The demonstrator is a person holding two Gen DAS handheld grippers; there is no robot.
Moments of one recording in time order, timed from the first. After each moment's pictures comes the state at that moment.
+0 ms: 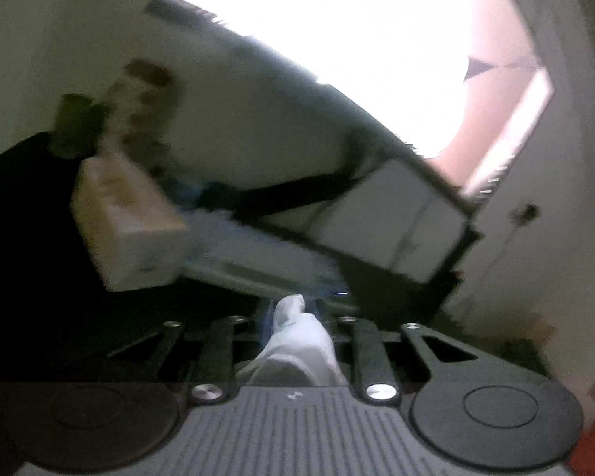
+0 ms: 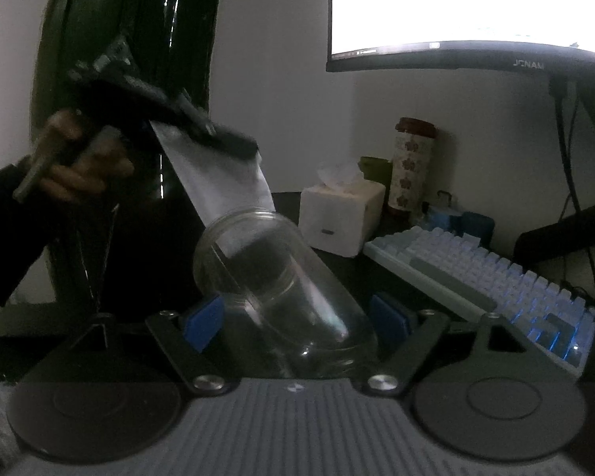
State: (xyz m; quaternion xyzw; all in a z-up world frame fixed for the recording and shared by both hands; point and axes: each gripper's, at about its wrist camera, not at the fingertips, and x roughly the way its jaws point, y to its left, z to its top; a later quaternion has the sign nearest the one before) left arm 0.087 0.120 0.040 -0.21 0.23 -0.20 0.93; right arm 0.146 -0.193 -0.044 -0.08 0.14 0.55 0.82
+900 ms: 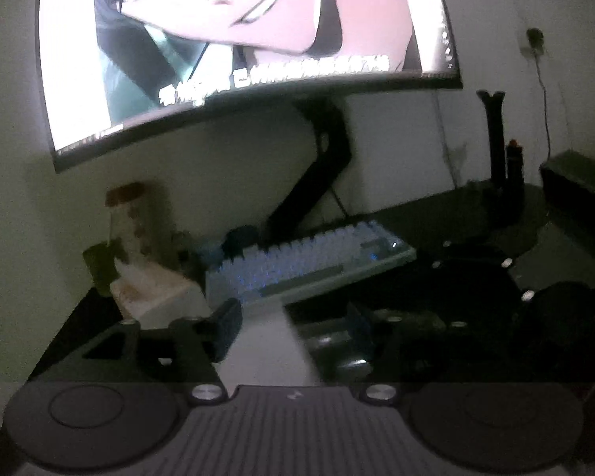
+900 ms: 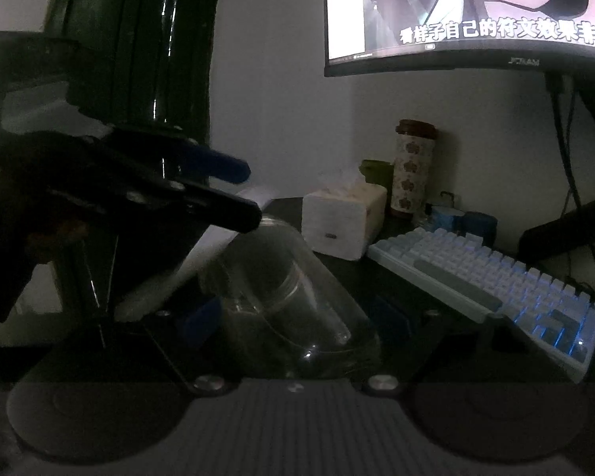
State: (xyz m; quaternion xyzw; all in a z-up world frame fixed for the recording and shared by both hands) left arm 0.050 -0.014 0.033 0.11 0.18 -0.07 0.97; right arm 0.147 -0.196 -0.044 -0.06 0.14 0.56 0.82
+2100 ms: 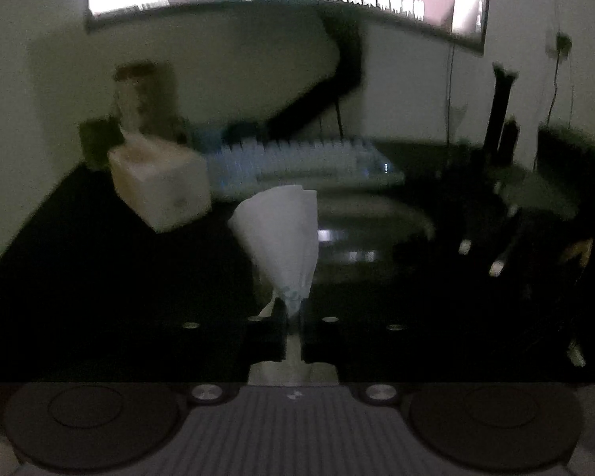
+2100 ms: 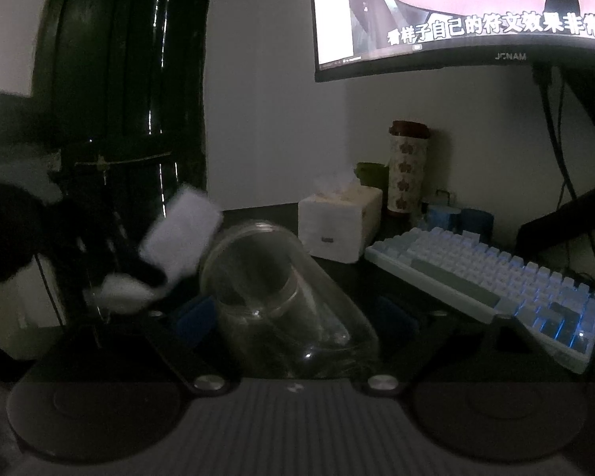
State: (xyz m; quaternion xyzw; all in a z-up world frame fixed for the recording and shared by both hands) left arm 0.016 0.042 0.028 0.02 0.29 -0.09 0.95; right arm 0.148 -0.201 -0.042 -0.04 0.14 0.55 0.82
